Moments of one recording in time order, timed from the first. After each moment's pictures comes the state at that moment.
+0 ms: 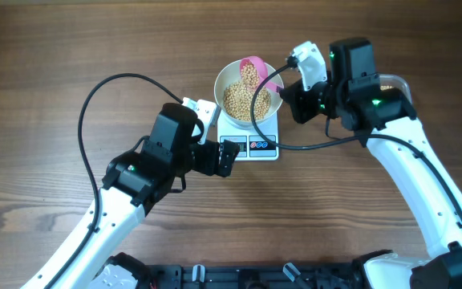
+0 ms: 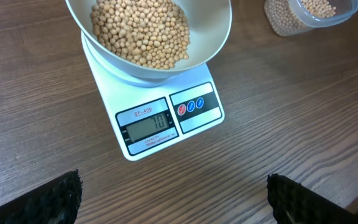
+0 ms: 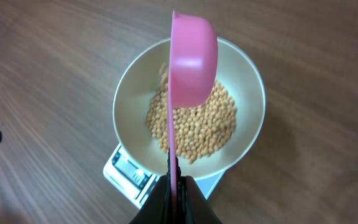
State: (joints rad) left arm -0.51 1.17 0.90 -0.59 0.19 -0.25; right arm 0.29 1.48 1.24 -0.61 -0.38 -0.13
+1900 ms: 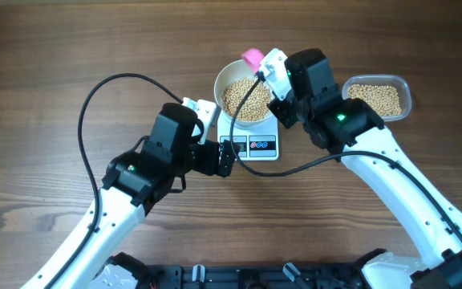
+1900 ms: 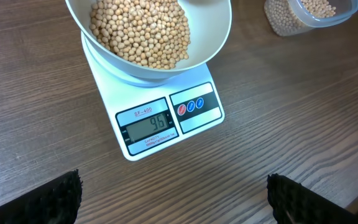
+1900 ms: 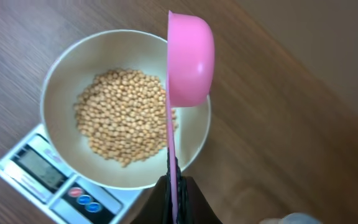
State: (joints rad) left arm -0.51 1.17 0.90 -0.59 0.19 -0.25; right arm 0.50 1.48 1.24 -0.57 0.09 -0.29
